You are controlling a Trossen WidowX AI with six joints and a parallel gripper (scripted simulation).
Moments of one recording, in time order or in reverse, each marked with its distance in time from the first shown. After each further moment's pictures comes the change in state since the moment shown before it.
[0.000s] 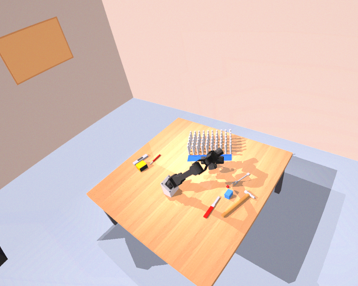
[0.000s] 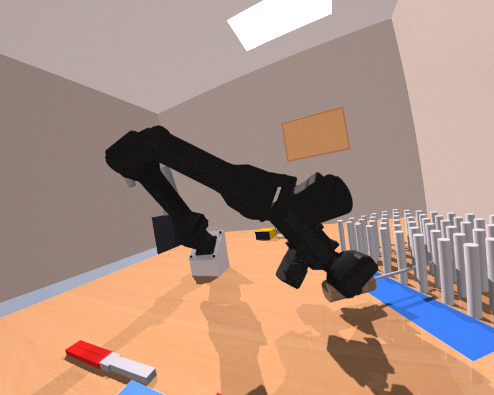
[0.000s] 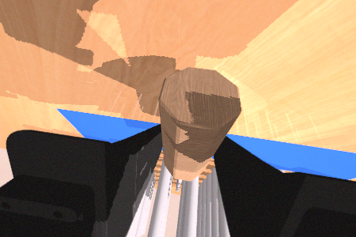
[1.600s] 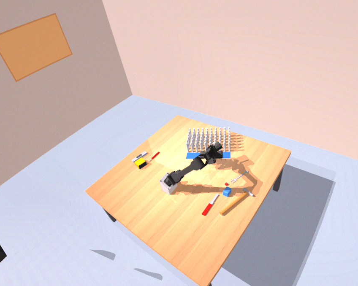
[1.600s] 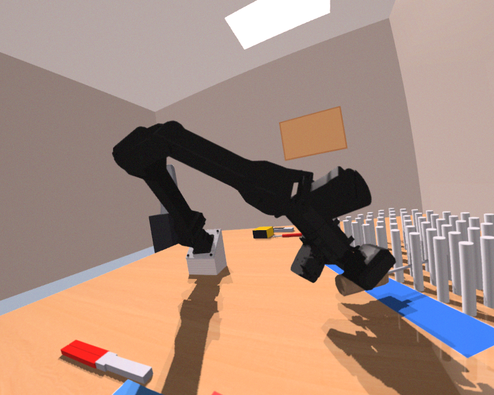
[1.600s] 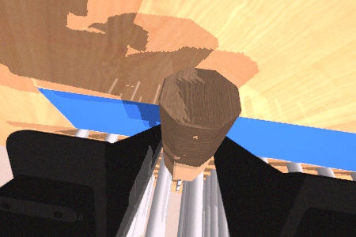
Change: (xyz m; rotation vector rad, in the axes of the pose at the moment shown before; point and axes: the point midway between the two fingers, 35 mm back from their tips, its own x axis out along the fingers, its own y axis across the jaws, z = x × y) arm 0.019 0.001 -0.028 0.001 0.002 0.001
